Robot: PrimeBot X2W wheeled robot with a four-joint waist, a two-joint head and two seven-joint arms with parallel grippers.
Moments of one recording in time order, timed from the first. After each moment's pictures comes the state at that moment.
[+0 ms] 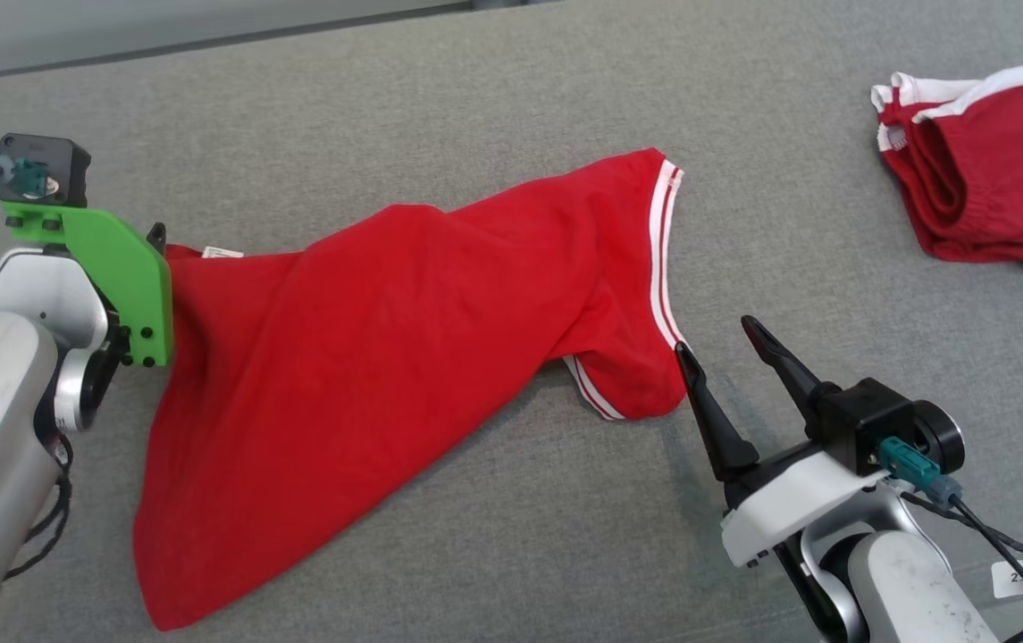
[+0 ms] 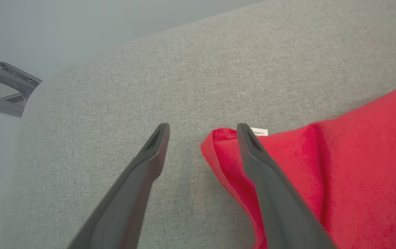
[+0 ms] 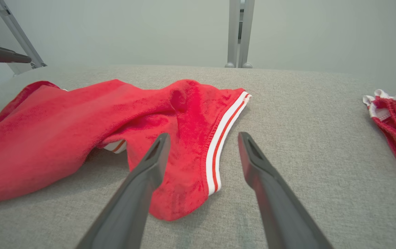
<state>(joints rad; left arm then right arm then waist) -0.76 0.61 -0.69 0.33 -0.76 0.26 0.45 -0.13 -0.09 0.21 0.00 0.12 0.13 -0.04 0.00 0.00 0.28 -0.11</state>
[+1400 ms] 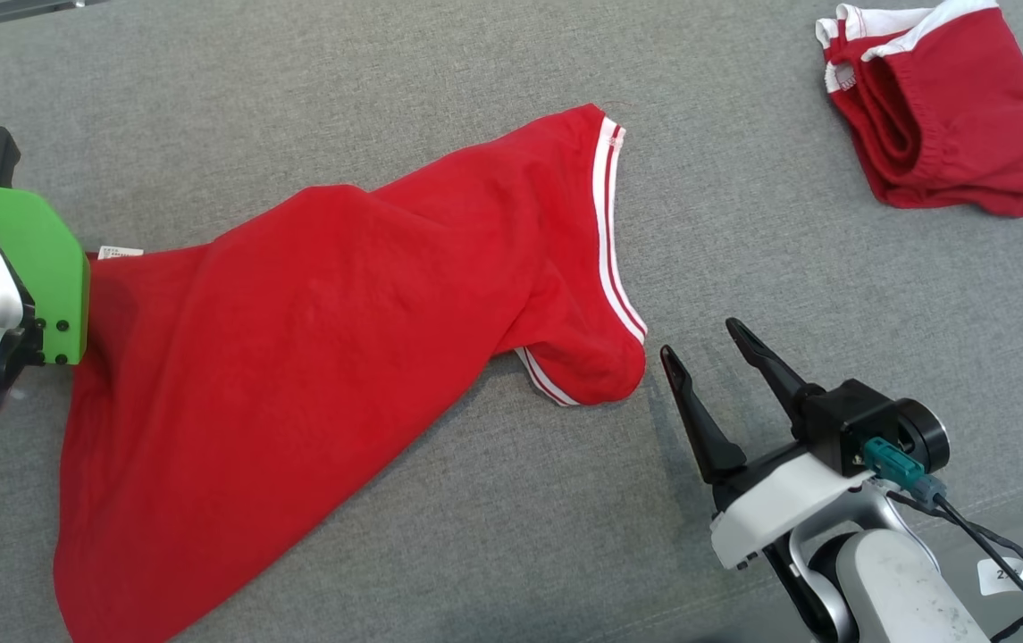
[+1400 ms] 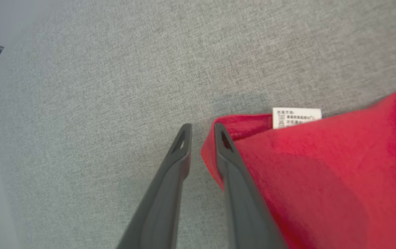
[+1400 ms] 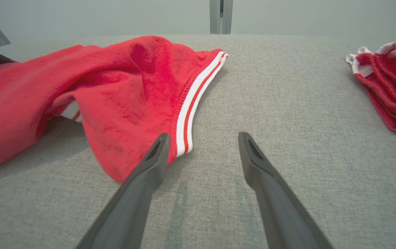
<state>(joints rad) -0.88 0.72 -0.78 0.45 -0.74 0.19 0.71 -0.15 -0.09 0.24 0.02 0.12 0.13 -0.05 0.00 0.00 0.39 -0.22</state>
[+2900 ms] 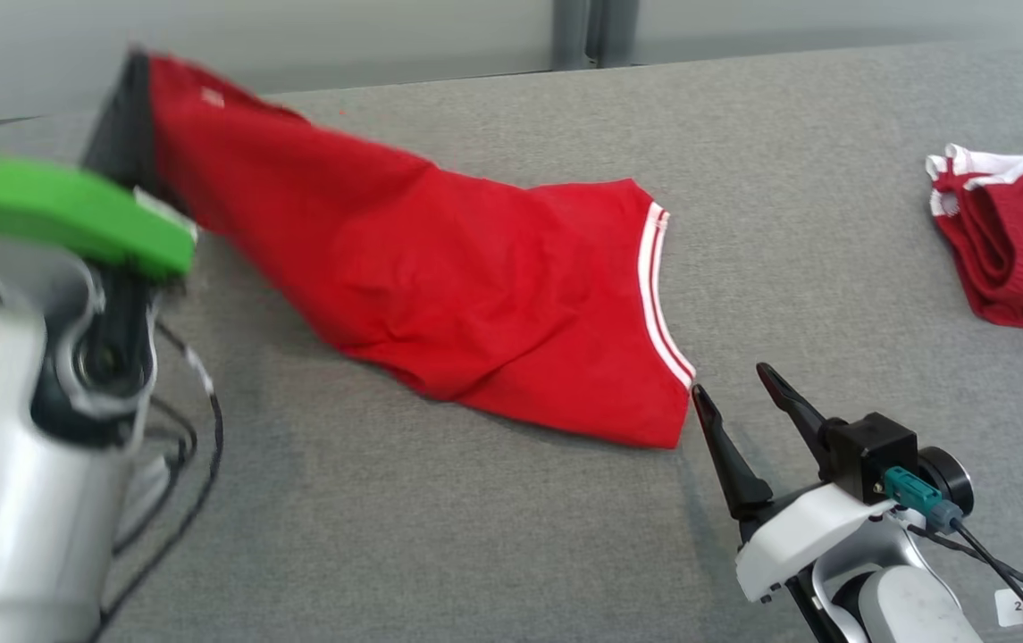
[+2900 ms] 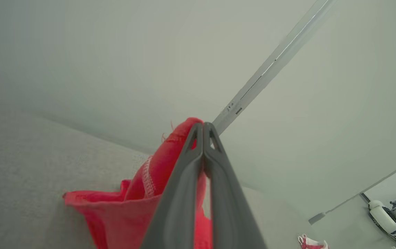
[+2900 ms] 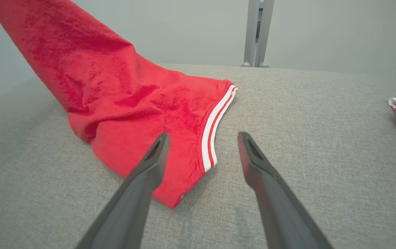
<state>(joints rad) -0.72 0.37 -0.33 0.17 -1.12 0.19 0.04 -0.08 -0.08 0.19 0.04 0.12 0.13 -0.03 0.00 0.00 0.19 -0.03</state>
